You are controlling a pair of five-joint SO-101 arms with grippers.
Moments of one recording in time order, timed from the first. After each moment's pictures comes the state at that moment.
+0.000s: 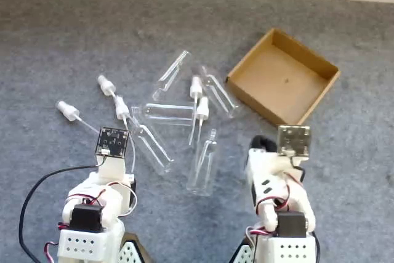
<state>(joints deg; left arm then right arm) -0.9 -103.7 96.0 76.4 4.2 -2.6 -104.8 95.6 43.7 -0.4</state>
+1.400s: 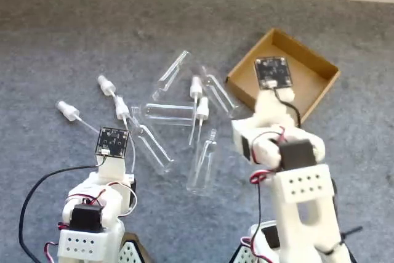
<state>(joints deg) -0.9 -103.7 96.0 76.4 4.2 -17.4 -45.9 37.9 71.3 -4.4</state>
